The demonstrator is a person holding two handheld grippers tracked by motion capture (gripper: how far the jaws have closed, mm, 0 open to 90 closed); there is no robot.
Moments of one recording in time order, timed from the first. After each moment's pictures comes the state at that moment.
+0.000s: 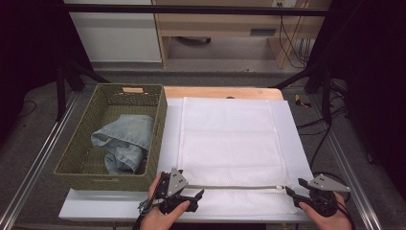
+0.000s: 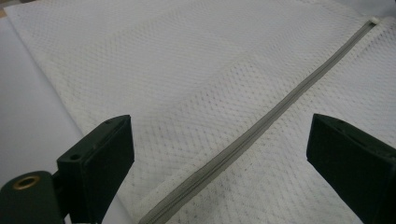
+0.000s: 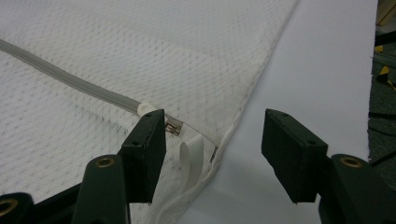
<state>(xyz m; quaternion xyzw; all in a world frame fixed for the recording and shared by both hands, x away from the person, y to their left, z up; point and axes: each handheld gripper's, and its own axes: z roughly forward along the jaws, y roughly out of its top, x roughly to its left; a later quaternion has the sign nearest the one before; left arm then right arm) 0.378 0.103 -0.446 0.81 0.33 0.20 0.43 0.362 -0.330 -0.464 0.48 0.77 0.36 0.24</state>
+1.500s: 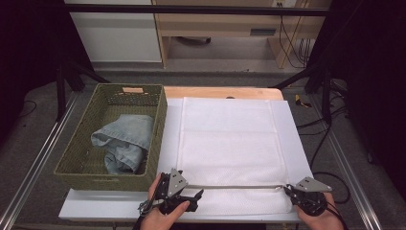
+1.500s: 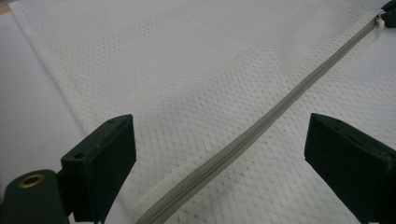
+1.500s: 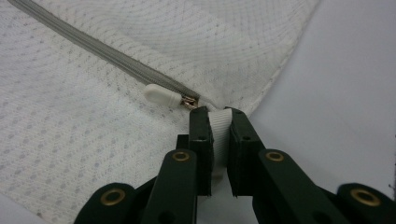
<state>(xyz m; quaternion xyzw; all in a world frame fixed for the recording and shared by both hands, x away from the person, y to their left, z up) 0.377 0.103 -0.449 0.81 0.34 0.20 0.42 0.366 -0.310 -0.477 0.44 0.82 0.29 0.25</state>
